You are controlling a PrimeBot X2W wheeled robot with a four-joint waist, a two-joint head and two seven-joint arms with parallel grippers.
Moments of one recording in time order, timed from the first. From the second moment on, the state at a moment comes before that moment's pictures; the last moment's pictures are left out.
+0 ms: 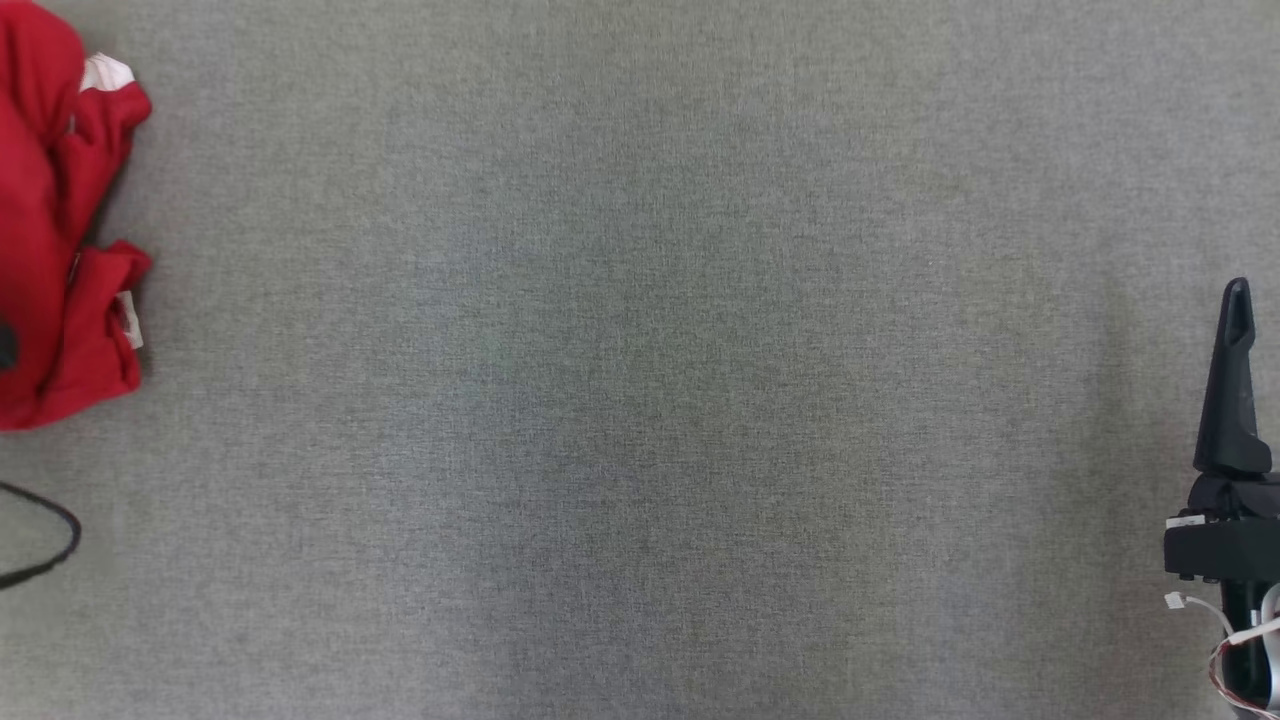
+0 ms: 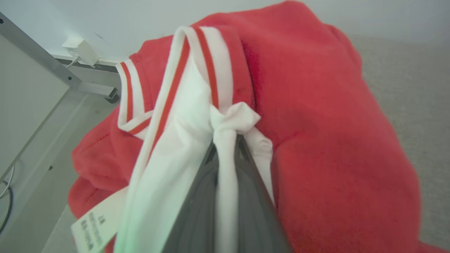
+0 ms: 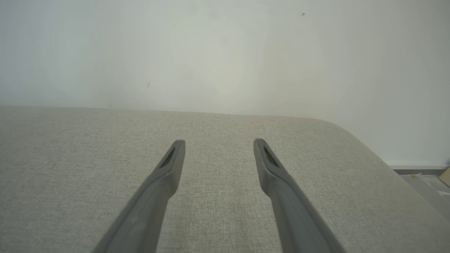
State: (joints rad) left arm -0.96 0.49 0.00 0.96 -0.40 -0.12 0.12; right arm -0.17 -0.12 -0.25 -0.19 0.07 0.13 -0.07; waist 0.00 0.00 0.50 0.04
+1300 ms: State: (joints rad) left arm -1.28 0.17 -0.41 0.48 -0.38 -0.13 -0.02; right arm -0.15 -0.05 -0.17 0.14 0.18 0.13 -0.26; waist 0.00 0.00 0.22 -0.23
